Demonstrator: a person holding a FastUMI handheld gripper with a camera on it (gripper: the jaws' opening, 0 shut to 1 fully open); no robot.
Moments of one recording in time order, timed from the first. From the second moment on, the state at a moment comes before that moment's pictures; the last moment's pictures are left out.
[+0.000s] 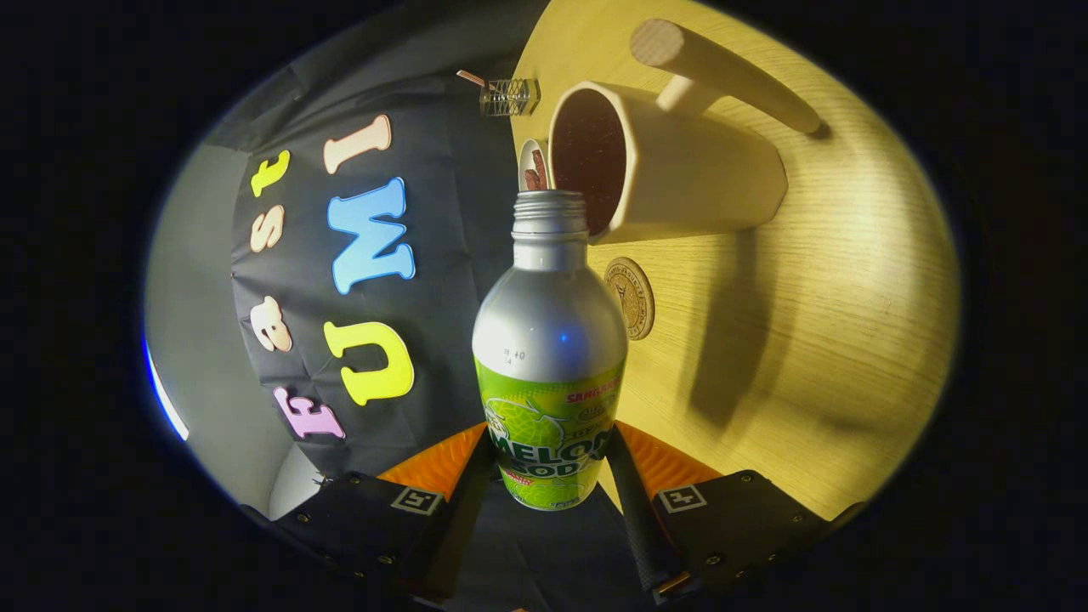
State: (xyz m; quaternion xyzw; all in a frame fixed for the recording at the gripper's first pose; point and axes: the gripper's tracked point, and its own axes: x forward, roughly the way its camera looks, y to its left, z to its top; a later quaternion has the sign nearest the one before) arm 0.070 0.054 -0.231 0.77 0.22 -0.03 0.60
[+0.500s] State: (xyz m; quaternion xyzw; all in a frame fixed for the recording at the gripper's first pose) arm 0.080 0.060 -0.223 0.79 0.22 -0.03 0.57
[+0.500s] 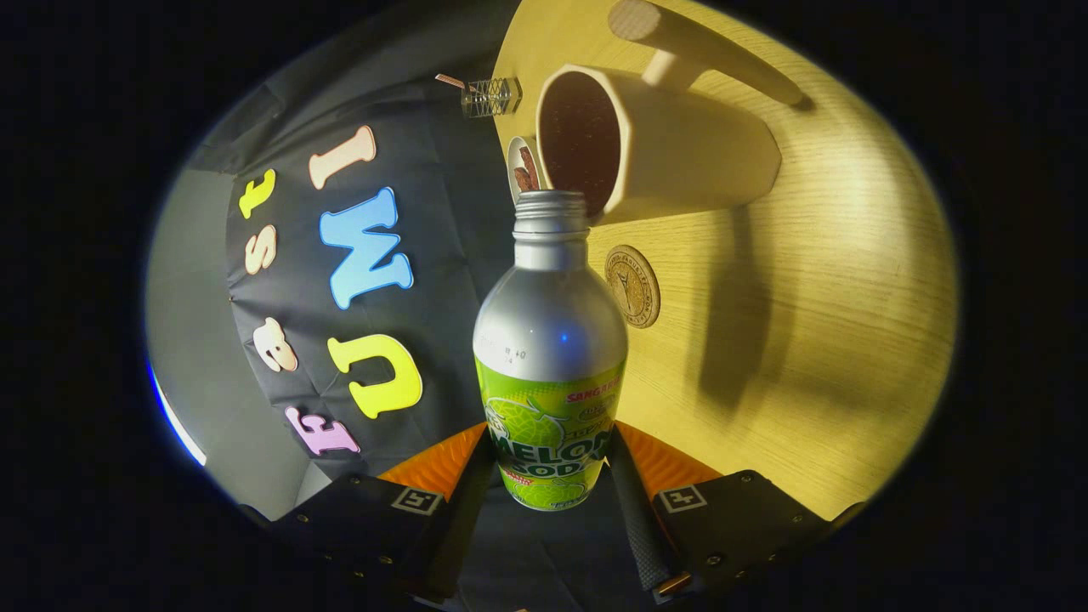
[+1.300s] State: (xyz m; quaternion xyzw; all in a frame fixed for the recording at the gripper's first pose) arm 0.089 0.051 -0.213 0.82 0.21 -0.04 0.52
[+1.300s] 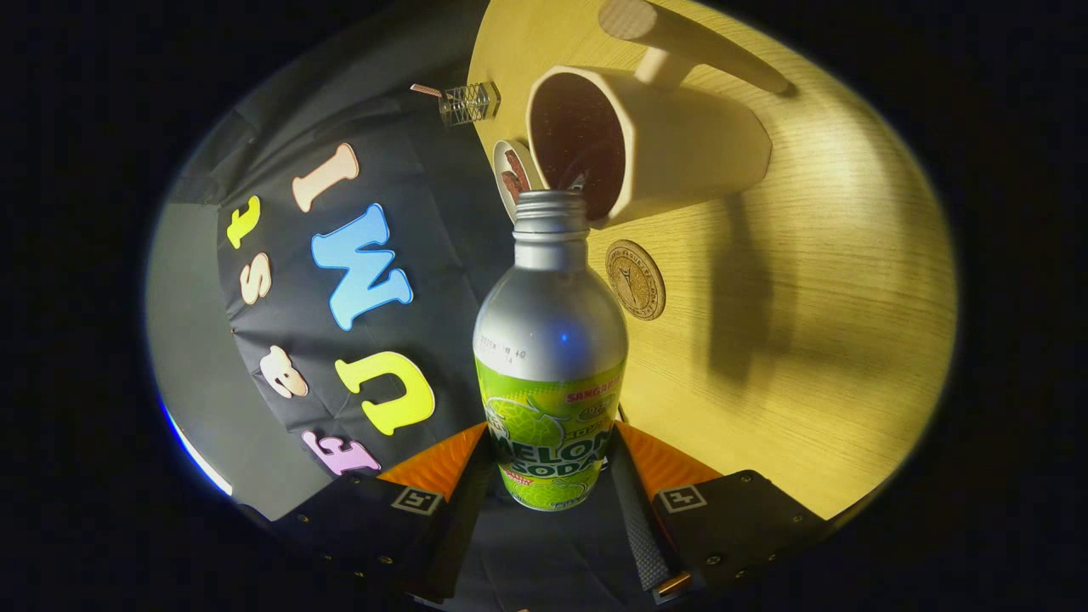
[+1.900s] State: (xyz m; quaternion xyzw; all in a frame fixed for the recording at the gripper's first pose) arm 0.086 0.048 -0.208 0.84 0.23 -0.04 0.49
